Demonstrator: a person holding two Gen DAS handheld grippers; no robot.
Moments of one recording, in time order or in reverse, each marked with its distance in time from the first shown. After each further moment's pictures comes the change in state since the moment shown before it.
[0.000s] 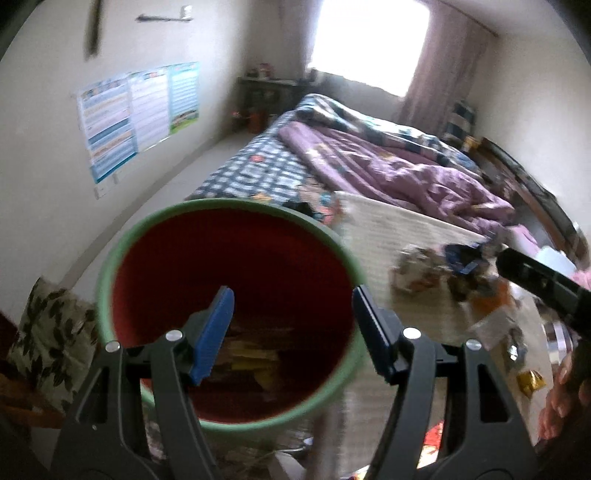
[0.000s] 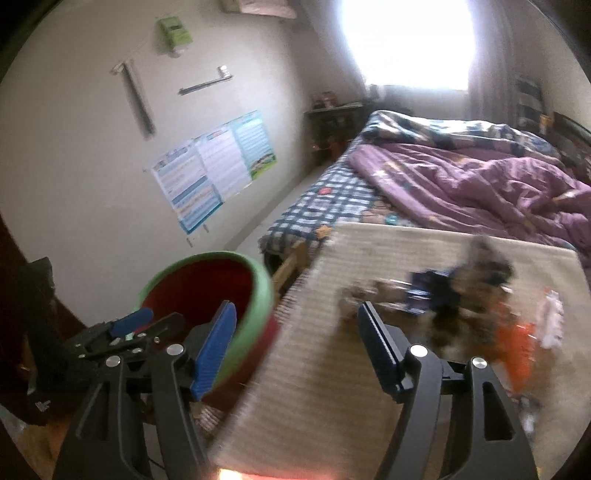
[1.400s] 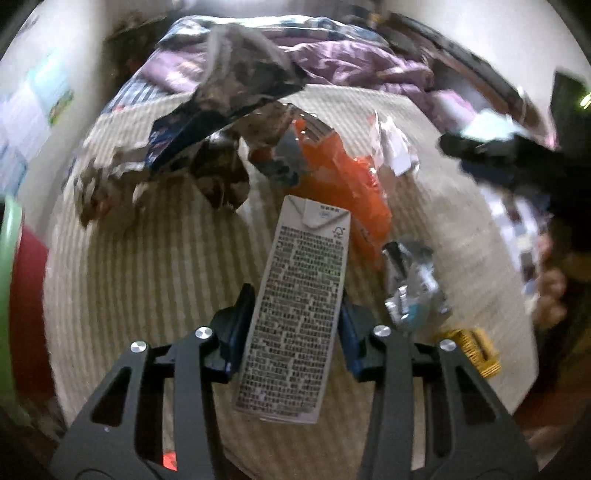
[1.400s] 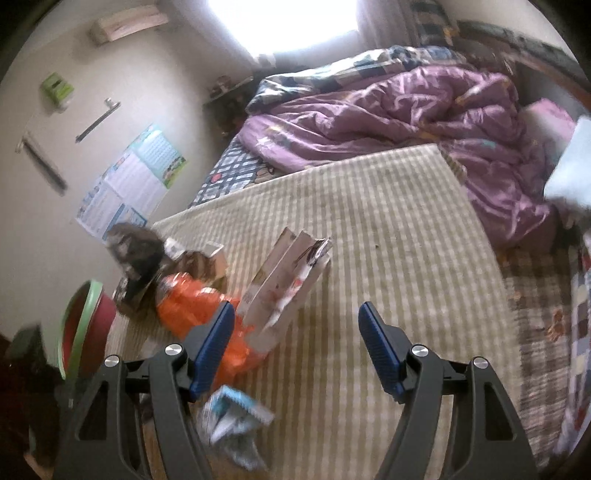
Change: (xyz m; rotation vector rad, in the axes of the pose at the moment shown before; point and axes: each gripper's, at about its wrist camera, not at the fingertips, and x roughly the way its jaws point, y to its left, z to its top) left arm 0.089 -0.242 -0.062 0.268 0.379 -0.208; right arm -0.045 -0.291 -0.038 0.359 0.122 -0.120
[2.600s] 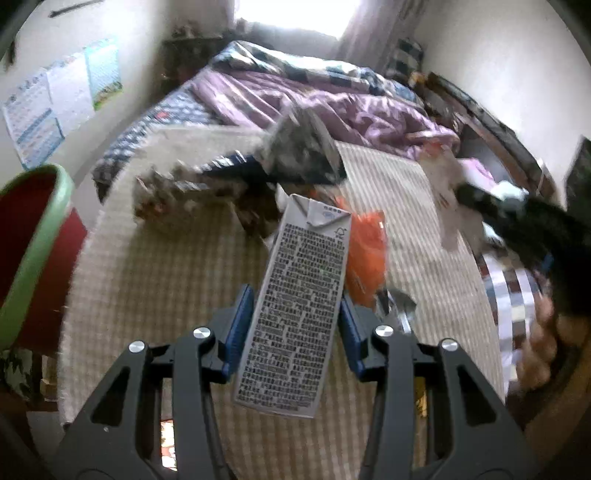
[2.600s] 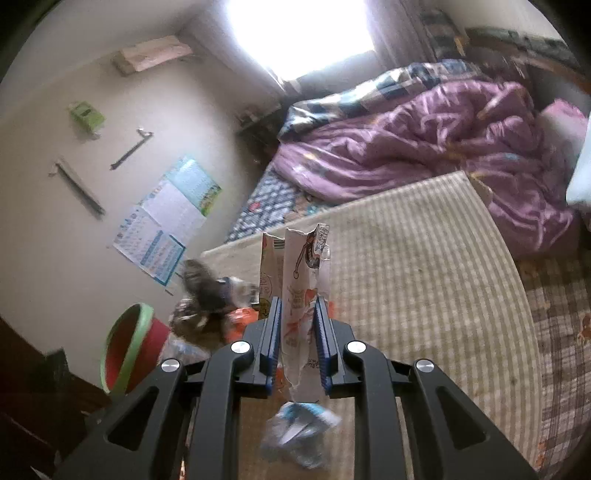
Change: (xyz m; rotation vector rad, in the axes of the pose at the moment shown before) left arm -0.053 0.005 -0.009 -0.163 -0.193 0.074; right arm -0.056 0.037 -0.004 -0.017 -0.132 0.150
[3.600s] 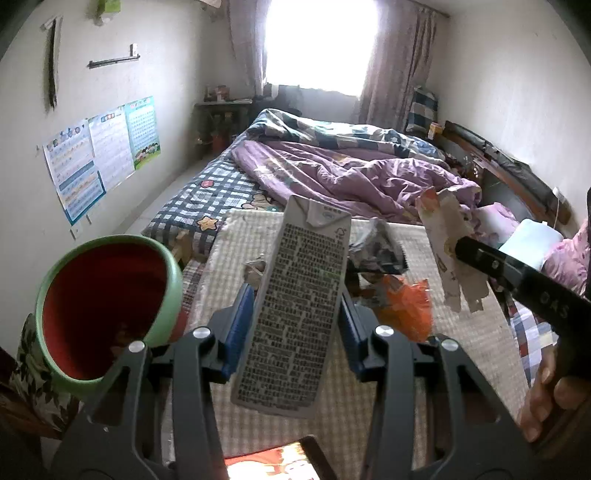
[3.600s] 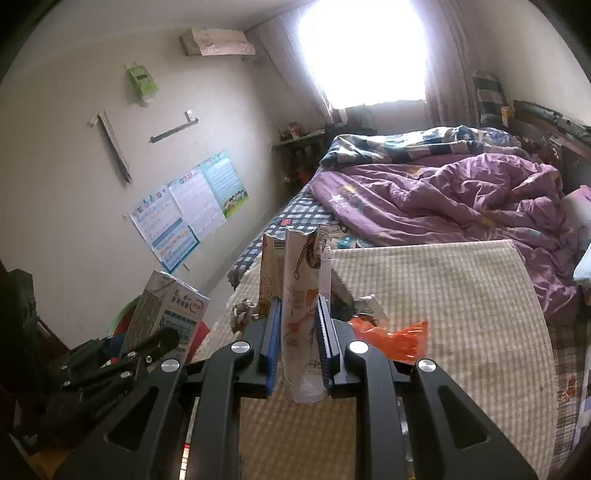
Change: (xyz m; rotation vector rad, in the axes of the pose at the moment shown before) left arm -0.075 0.056 0.018 0.030 -0.243 0.120; right arm 0.007 0.129 -0.031 -0.241 -0.089 -0.012
